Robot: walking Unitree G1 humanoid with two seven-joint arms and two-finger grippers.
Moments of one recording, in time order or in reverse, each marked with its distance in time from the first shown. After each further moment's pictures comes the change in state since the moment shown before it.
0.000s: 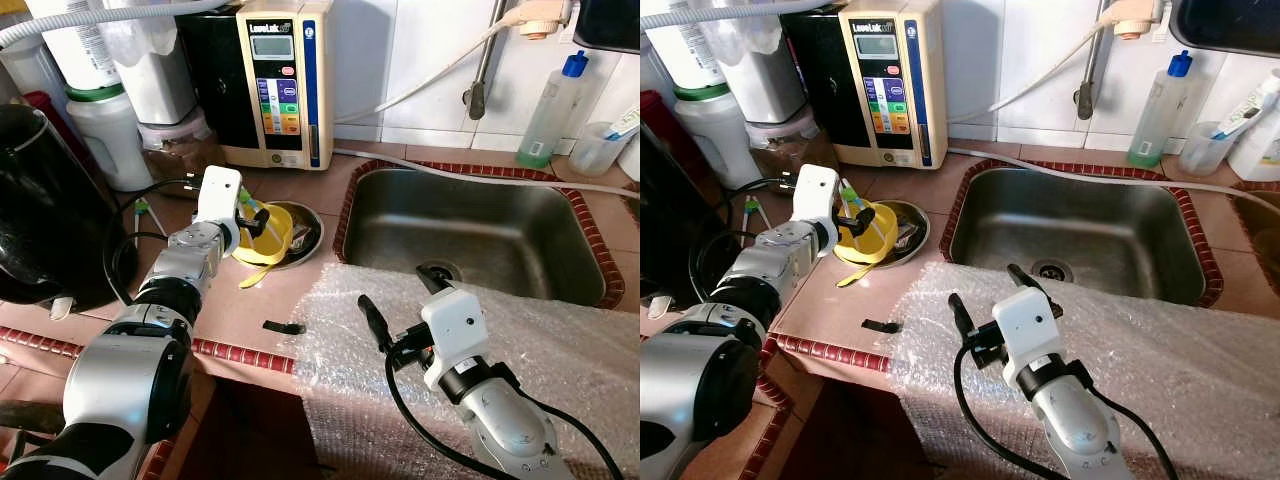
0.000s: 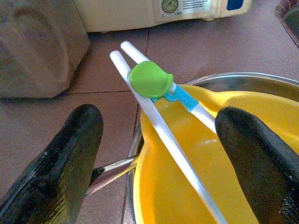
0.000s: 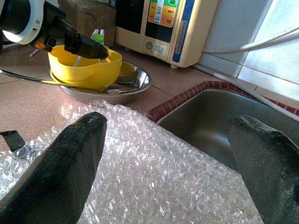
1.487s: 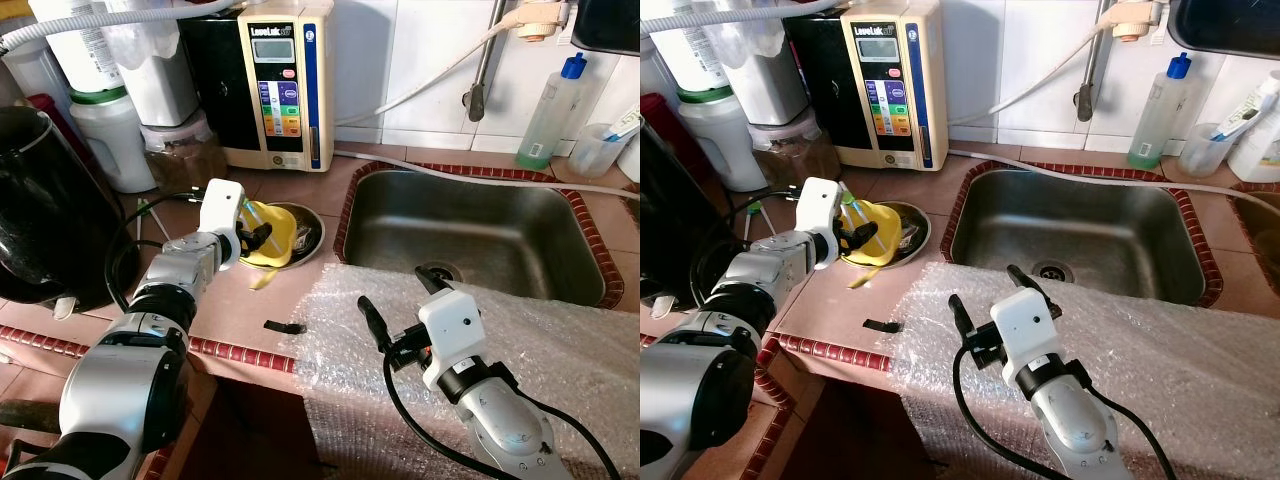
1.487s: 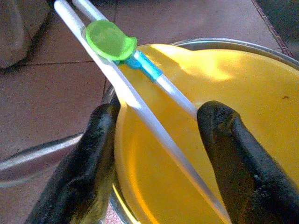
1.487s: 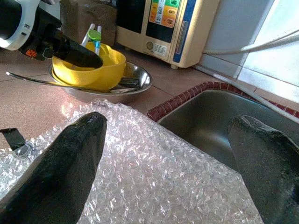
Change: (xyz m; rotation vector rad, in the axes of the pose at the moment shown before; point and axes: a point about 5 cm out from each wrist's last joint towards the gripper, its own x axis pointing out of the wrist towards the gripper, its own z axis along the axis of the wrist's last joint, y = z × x) left arm -0.003 -0.004 -0.016 -0.037 0.096 -0.149; right arm 0.002 0.001 -0.003 -0.012 0.006 0.000
